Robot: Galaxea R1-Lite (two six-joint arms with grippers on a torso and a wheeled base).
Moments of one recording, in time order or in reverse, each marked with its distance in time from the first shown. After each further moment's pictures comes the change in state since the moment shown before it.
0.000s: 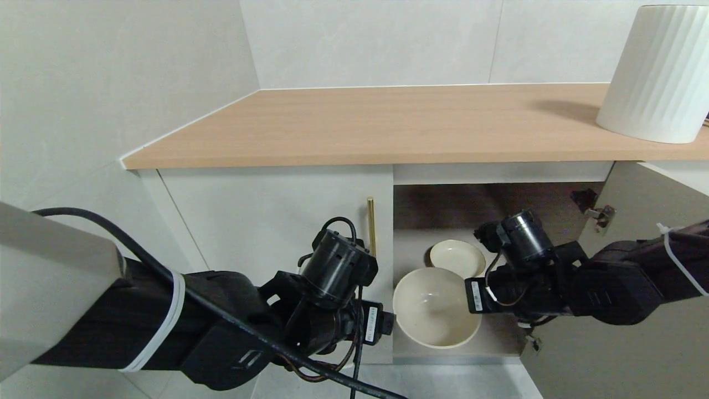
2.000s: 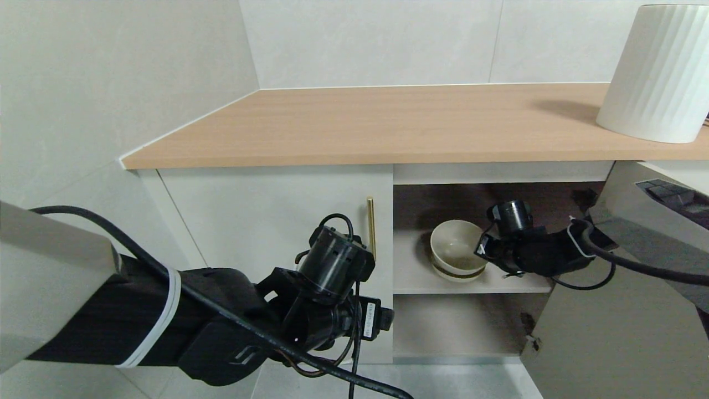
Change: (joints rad) left arm 0.009 -0.006 -0.005 0.000 0.000 0.000; right arm -0.268 0.430 -0.394 -0.178 -0.157 0.308
